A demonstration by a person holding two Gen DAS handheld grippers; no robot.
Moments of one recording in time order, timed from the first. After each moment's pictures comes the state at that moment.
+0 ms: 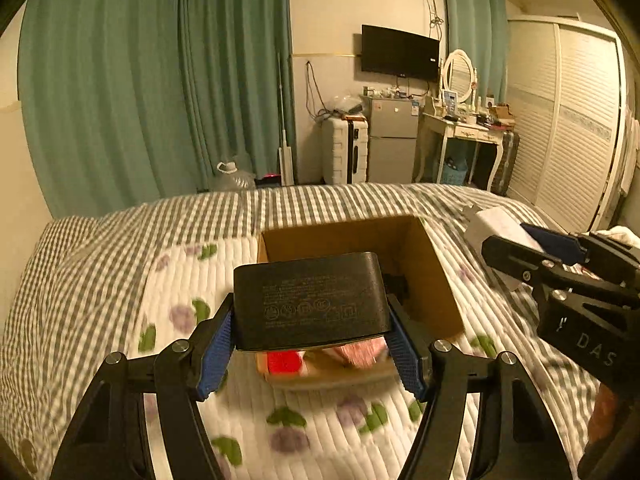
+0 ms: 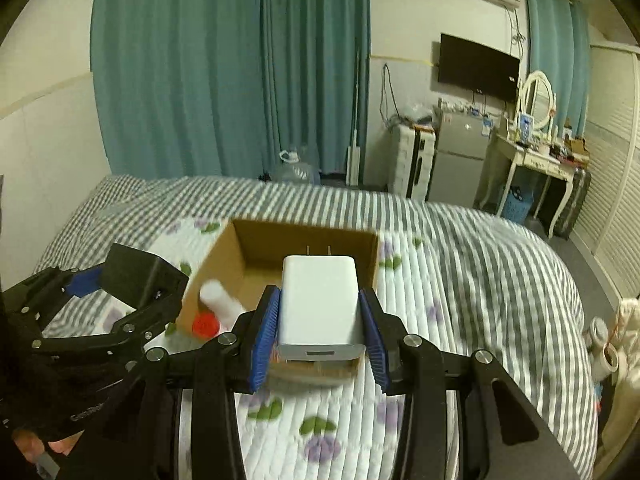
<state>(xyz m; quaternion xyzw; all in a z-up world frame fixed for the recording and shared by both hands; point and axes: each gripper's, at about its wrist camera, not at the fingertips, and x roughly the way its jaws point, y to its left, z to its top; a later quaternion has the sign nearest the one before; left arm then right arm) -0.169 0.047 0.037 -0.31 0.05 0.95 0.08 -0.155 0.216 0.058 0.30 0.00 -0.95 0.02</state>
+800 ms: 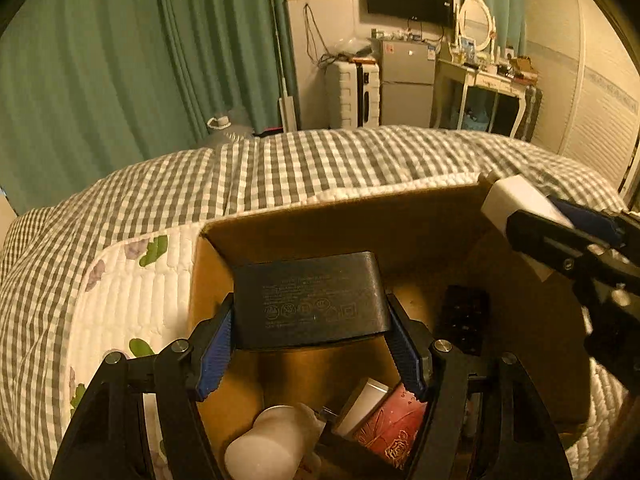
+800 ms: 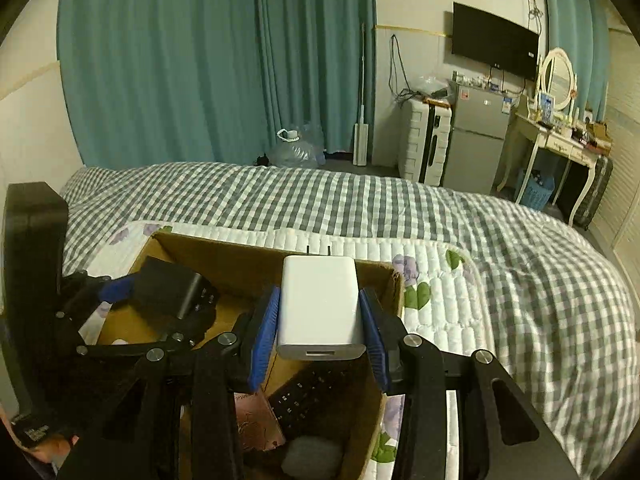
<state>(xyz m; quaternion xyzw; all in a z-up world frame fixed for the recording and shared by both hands) -0.325 0.086 -0.067 -0.39 0.08 0.91 0.06 -0.315 0.232 -0.021 0.34 -0.02 -0.94 0.04</state>
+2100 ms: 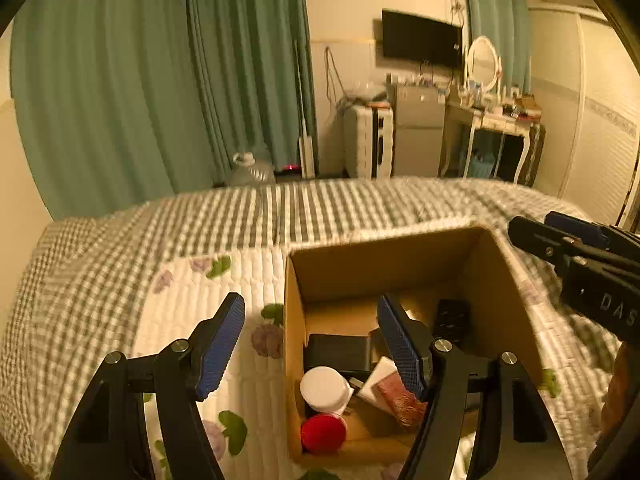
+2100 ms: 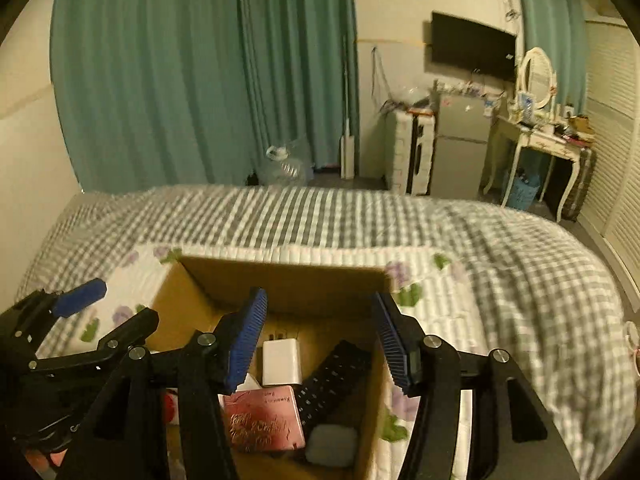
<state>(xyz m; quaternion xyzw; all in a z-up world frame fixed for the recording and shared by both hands) -0.244 0.045 0.010 -0.31 0.06 0.95 0.04 -0.278 0.223 0.015 0.31 -0.04 -0.95 0.00</state>
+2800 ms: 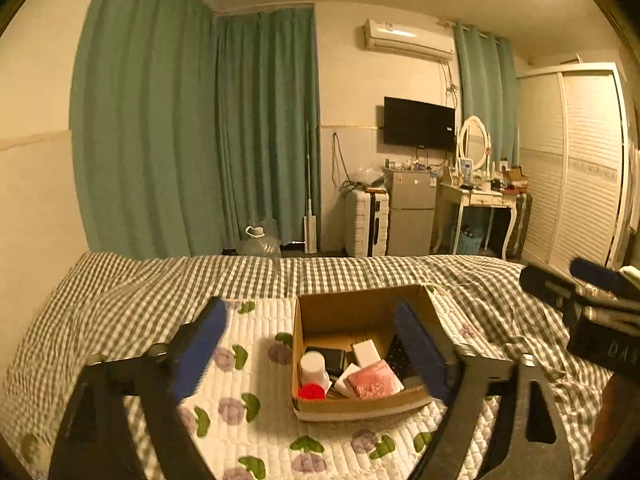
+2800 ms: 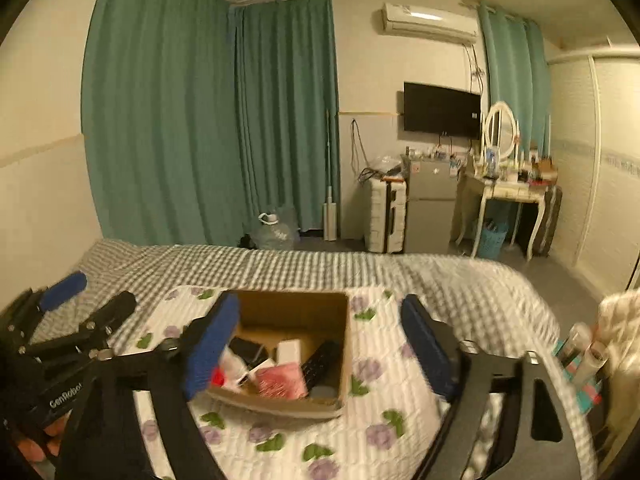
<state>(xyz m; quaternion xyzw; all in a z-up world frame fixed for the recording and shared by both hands) -0.093 0.027 0.070 -0.17 0.02 0.98 0.04 -0.096 0.205 0.103 0.19 -0.04 -0.98 -0.03</state>
